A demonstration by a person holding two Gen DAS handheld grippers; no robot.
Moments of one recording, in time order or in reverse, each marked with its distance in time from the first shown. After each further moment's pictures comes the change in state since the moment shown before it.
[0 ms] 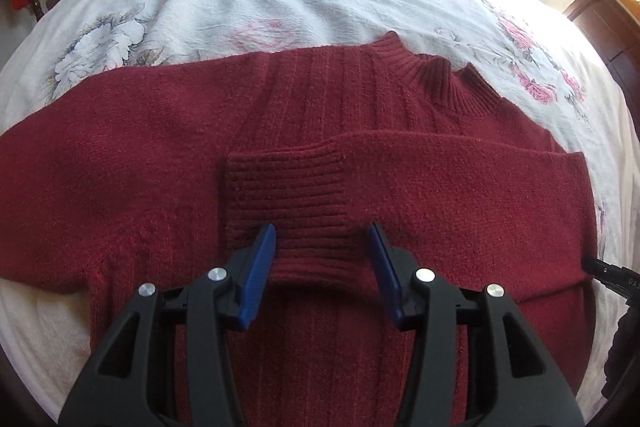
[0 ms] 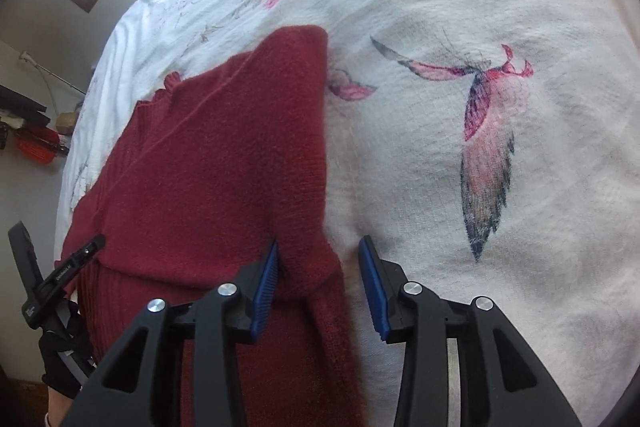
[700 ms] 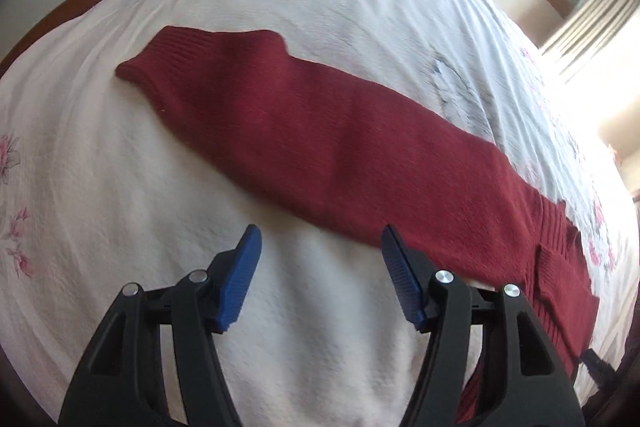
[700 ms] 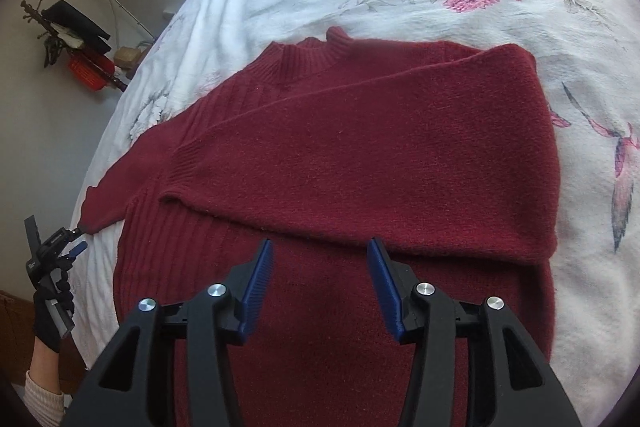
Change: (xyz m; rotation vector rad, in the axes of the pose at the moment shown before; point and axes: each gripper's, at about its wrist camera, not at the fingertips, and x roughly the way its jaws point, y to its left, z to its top) left arm -0.133 0.328 -0.071 -0.593 -0.144 0.171; right arm 0.009 0.136 -0.041 -0.279 0.030 0.115
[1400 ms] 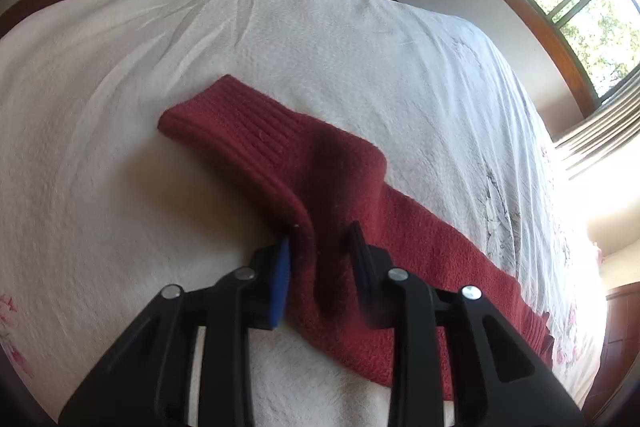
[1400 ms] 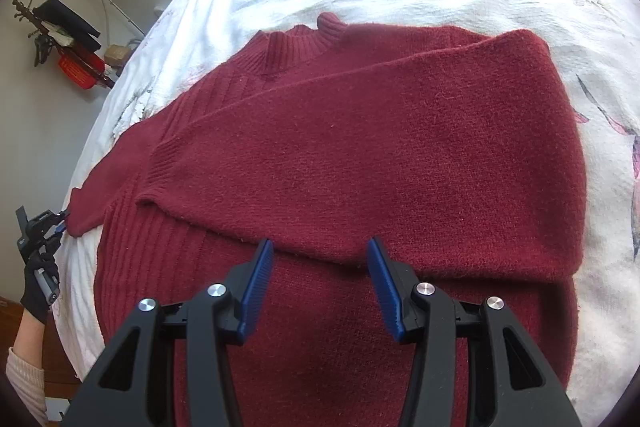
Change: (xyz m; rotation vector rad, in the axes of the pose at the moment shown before) left arm 0.019 0.048 0.070 -0.166 -0.115 -0.087; right arm 0.021 -0.005 0.000 0.005 0.000 -0.032
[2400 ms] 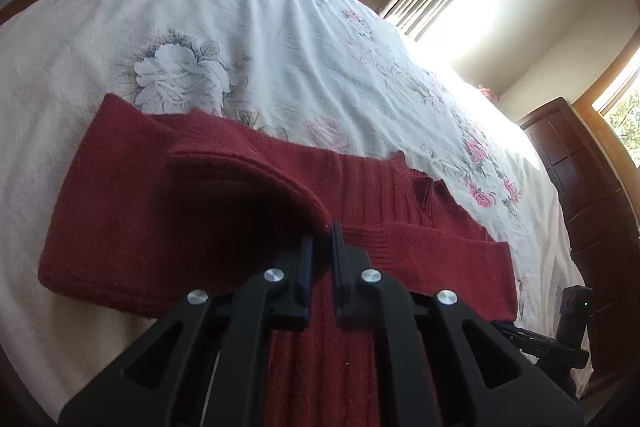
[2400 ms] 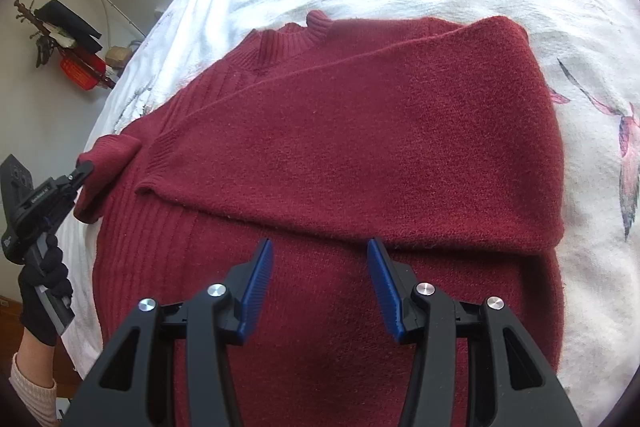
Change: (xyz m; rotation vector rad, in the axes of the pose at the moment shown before) left arm 0.019 -0.229 -0.187 0.489 0.223 -0.392; right arm -0.008 -0.012 -0.013 0.004 0.001 0.004
